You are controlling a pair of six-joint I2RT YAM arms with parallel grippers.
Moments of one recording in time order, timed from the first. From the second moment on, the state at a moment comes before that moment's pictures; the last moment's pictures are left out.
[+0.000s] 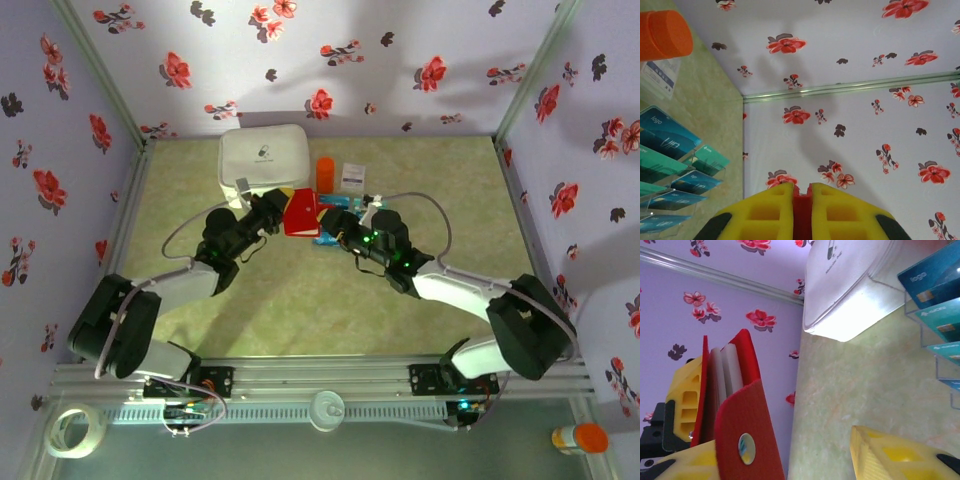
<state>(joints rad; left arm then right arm) -0.53 1.43 0.59 0.93 0.27 -1.49 0.69 1.40 0.66 0.53 -0.22 1.19</state>
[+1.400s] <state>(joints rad) -0.55 1.49 0.59 1.01 0.25 -1.52 0.66 1.63 0.59 1.18 -0.38 1.50</state>
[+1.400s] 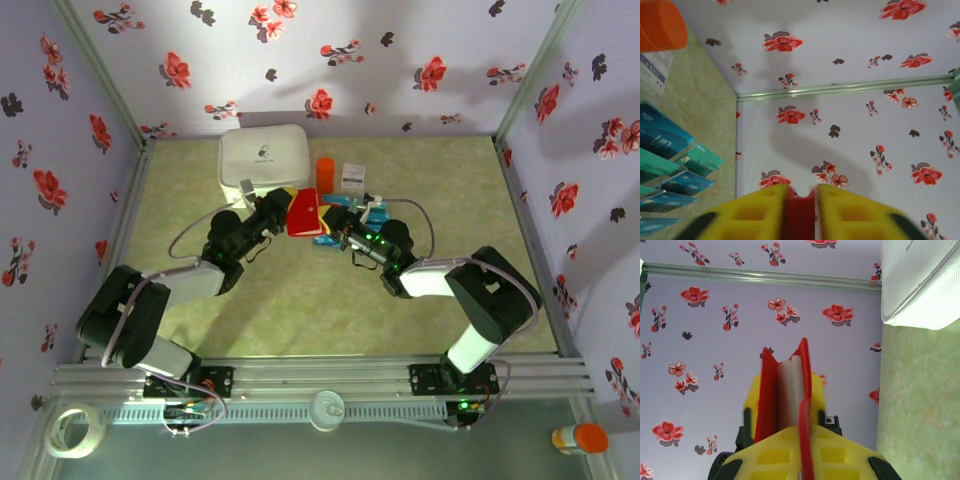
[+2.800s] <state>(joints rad) -0.77 1.38 0.94 -0.67 -0.29 -0.62 0.77 1.30 0.53 0.31 -0.10 1.09</state>
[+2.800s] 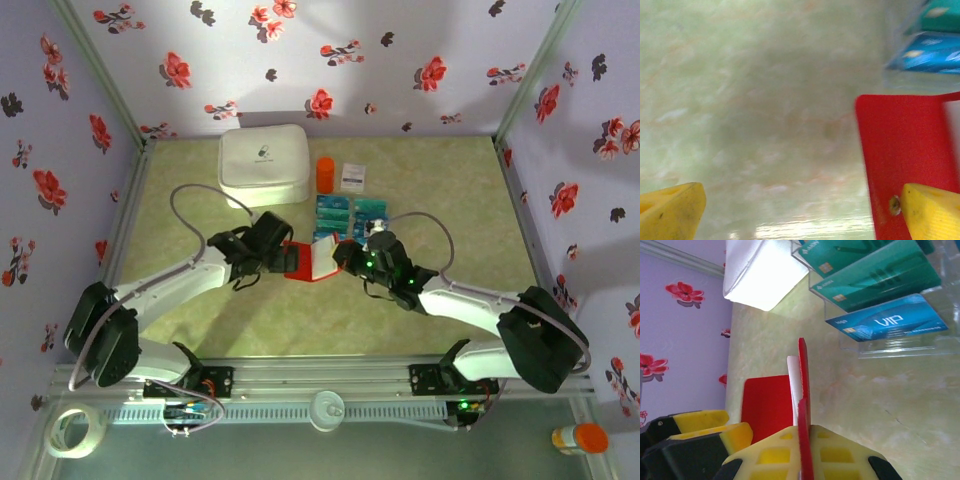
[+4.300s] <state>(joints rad) -0.76 1.54 0.79 -0.53 -0.33 -0.59 0.98 1.32 0.32 0.49 0.26 1.22</state>
